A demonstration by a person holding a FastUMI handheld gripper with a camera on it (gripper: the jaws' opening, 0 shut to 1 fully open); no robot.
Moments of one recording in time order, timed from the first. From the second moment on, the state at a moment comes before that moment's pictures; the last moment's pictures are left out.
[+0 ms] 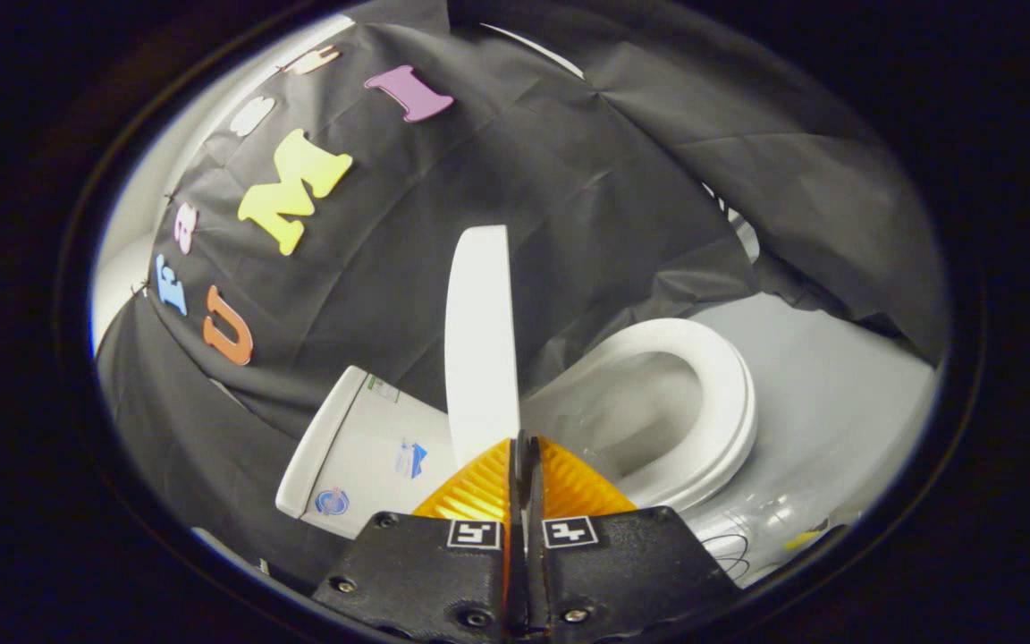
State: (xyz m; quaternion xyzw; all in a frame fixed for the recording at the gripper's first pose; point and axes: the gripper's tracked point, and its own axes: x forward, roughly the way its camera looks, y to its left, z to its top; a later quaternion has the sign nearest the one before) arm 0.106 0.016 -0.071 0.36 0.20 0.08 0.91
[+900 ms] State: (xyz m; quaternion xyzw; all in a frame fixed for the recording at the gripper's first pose) arm 0.098 0.099 -0.021 0.26 0.17 0.10 0.94
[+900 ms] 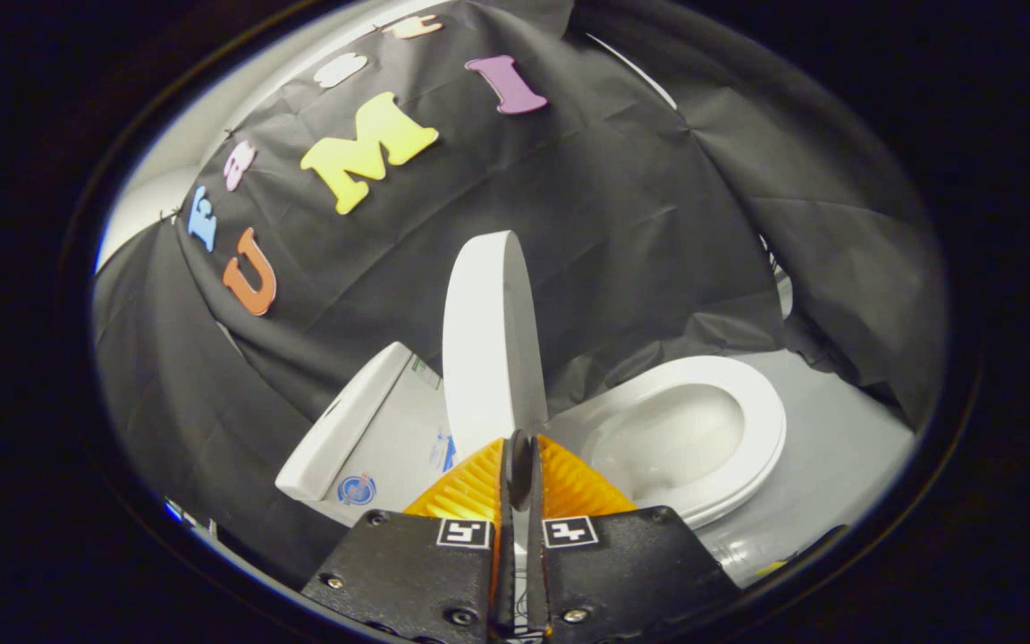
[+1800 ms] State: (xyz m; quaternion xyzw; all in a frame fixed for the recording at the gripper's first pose) arm 0.091 0.197 0.001 0.13 0.16 0.11 0.97
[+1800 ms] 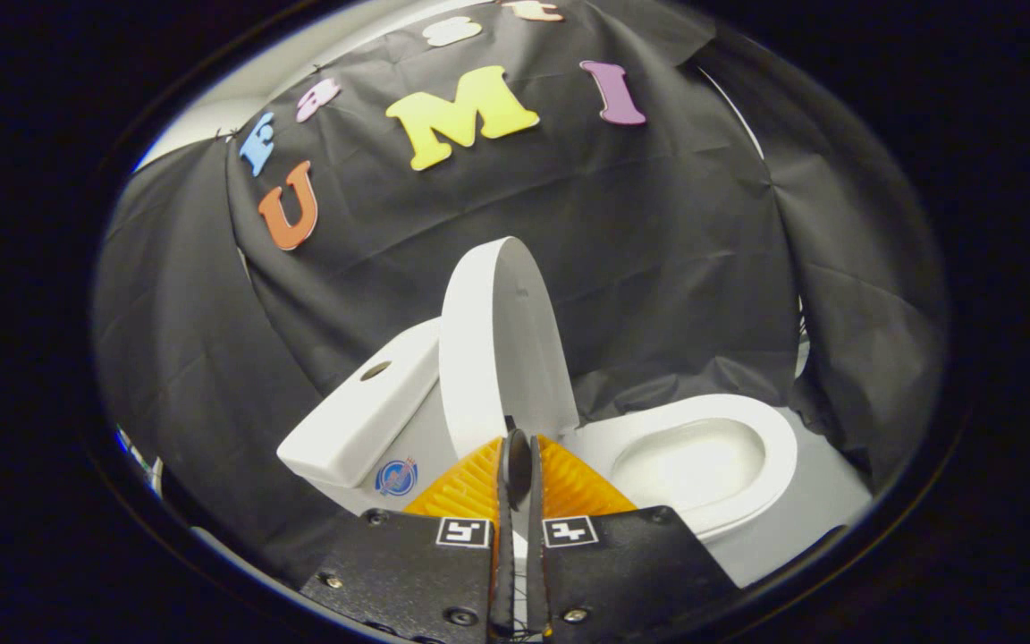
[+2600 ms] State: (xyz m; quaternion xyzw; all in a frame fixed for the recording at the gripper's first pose) arm 0.088 0.270 -0.007 0.03 0.16 0.13 0.98
